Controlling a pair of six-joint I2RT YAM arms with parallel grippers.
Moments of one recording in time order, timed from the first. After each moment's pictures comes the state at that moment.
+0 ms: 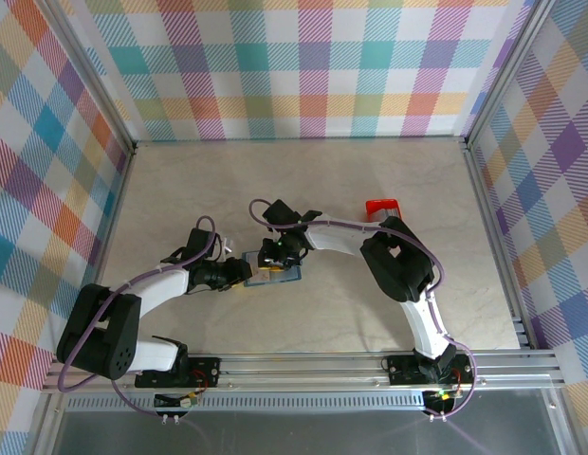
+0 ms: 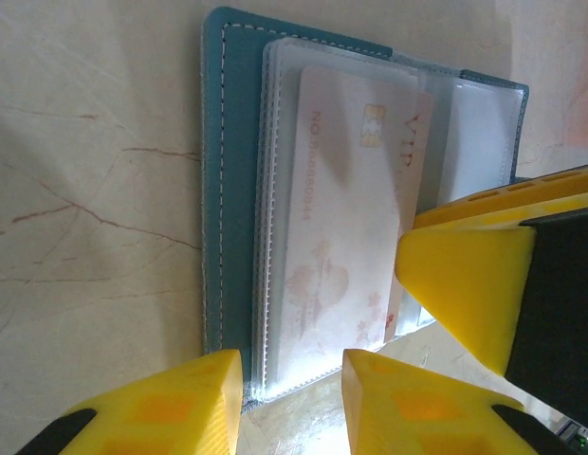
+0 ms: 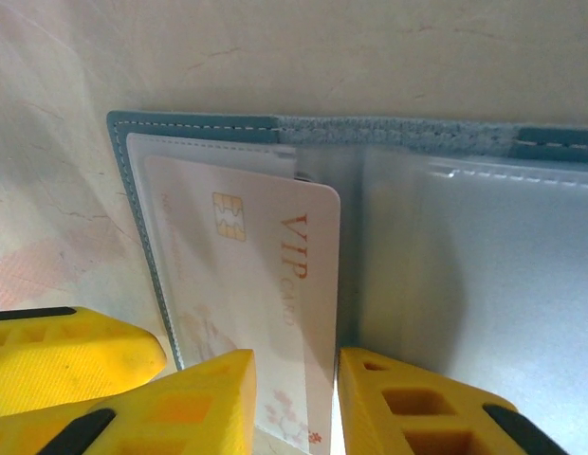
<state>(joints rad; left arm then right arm) -0.26 1.34 0.51 -0.21 0.48 -0.63 0.86 2.11 1.49 -0.52 -0.38 0.80</state>
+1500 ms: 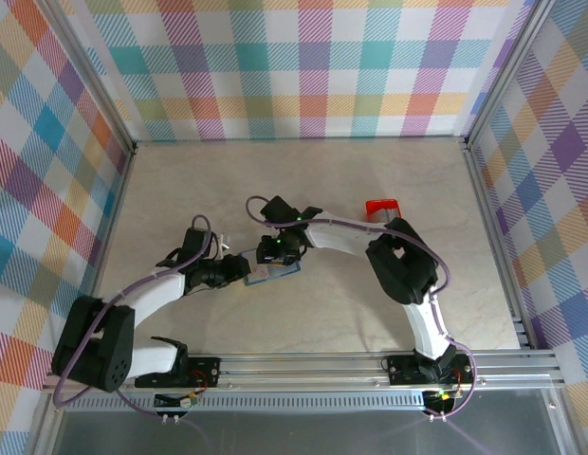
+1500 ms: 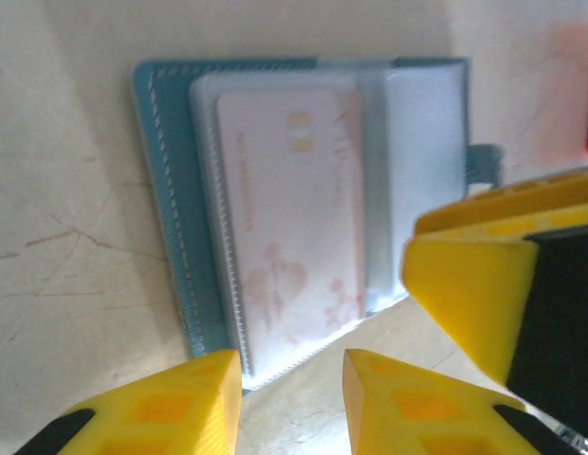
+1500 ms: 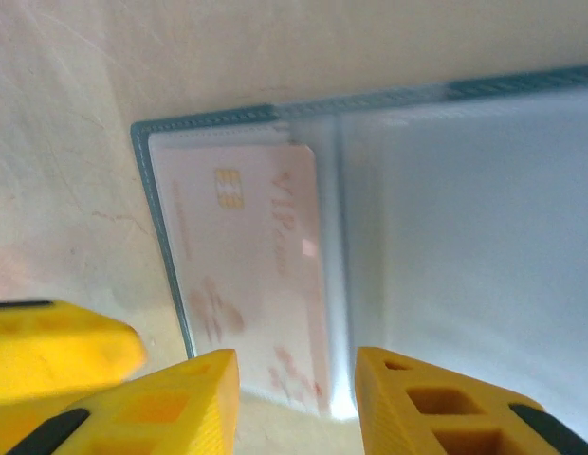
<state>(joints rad) -0.25 1.25 0.50 -0.20 0.46 -0.64 0.85 2.03 1.49 -0.58 -0.29 0.72</state>
